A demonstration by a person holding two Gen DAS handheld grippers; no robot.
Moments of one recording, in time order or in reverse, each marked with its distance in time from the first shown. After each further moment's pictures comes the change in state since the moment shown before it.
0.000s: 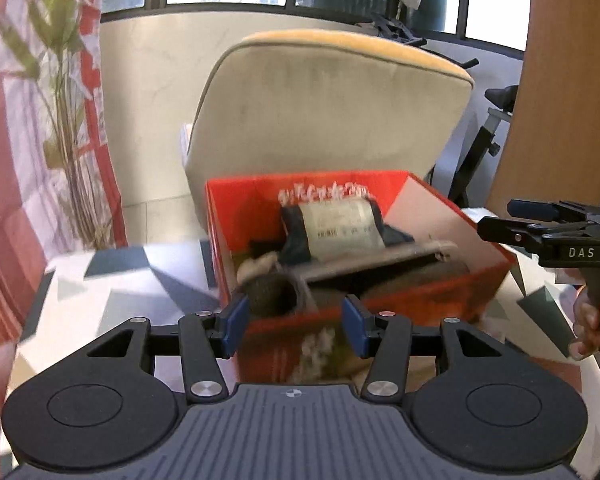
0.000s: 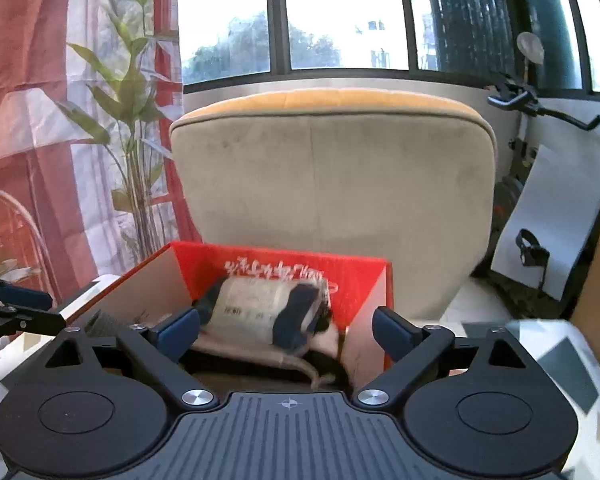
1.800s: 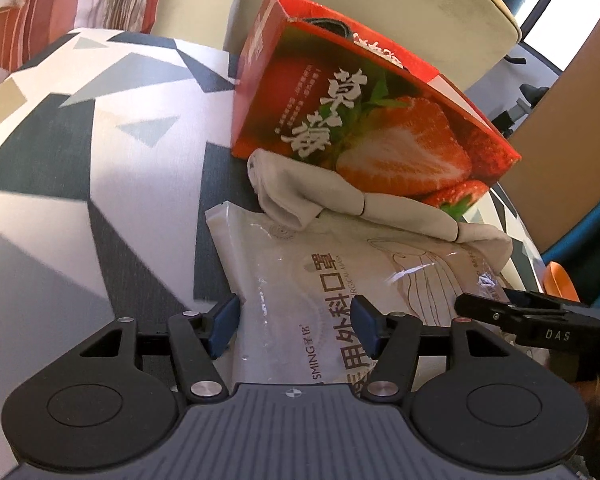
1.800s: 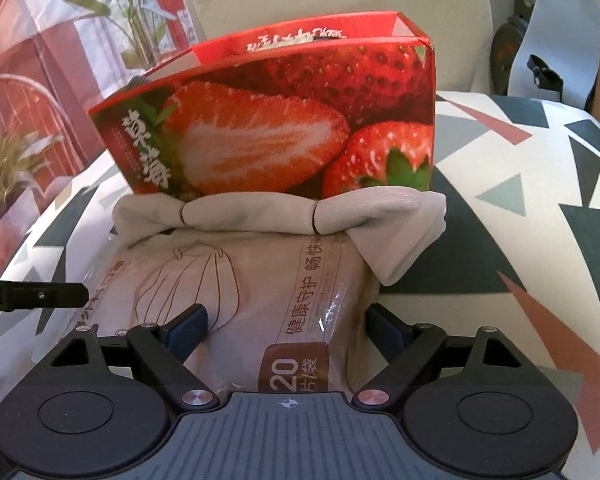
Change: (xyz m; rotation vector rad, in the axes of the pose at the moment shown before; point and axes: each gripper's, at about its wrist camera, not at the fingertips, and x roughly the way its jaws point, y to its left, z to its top) left arm 0.000 0.017 -0.153 -0.364 0.219 -0.106; right arm -0.033 0.030 -0.149 0.154 0.413 0.069
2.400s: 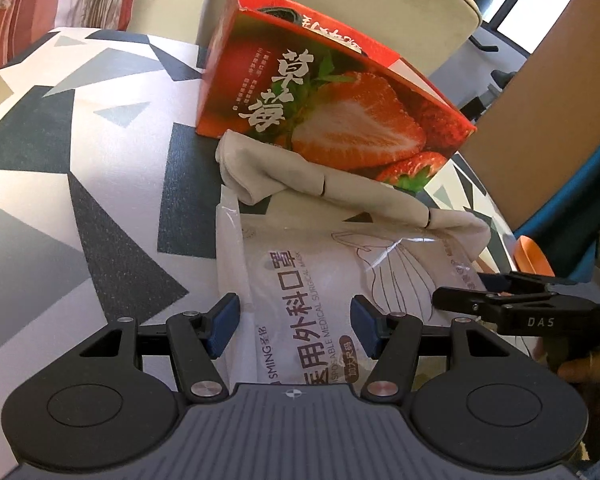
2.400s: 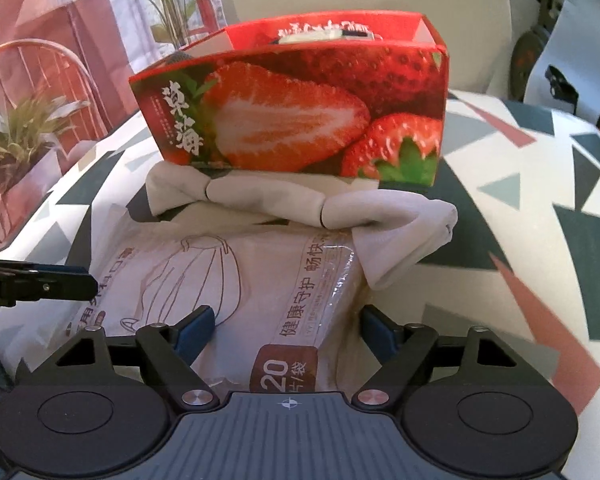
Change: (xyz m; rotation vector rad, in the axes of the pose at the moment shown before) left arm -0.017 -0.017 -0.022 0.038 0.010 -0.063; right arm -0.029 0.010 -0.014 -0.073 0.054 0.013
